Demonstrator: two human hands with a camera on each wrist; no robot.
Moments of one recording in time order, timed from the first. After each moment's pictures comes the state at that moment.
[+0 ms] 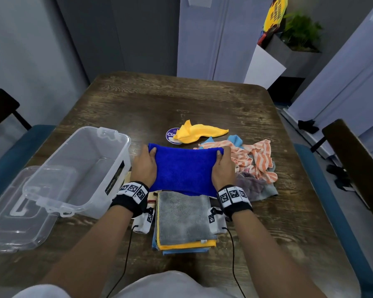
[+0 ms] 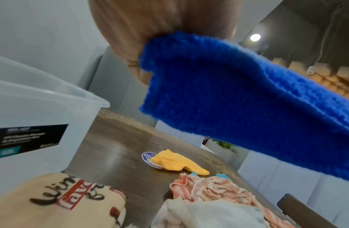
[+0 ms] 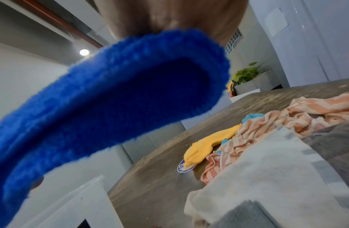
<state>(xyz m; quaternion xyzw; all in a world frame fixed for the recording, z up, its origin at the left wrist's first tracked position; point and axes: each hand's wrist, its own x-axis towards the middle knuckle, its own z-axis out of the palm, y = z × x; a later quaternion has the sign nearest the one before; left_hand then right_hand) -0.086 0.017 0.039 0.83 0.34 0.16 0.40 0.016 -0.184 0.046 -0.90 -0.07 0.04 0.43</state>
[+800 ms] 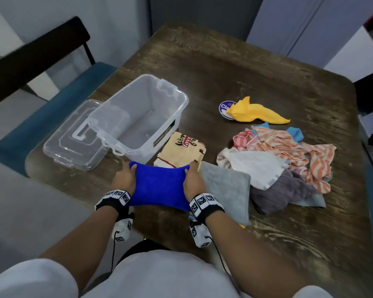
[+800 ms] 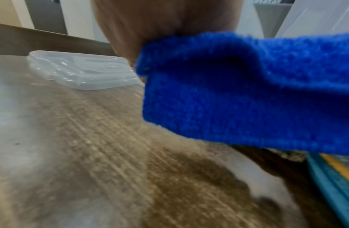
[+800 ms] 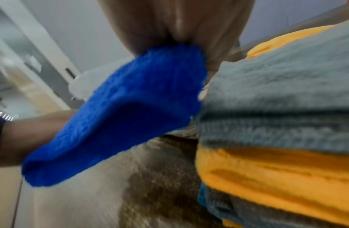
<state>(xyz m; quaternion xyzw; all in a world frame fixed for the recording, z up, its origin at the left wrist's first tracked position) -0.294 0.088 -0.107 0.72 0.60 0.00 0.36 -0.135 -0.072 -0.067 -0.89 -0.29 0.29 0.21</state>
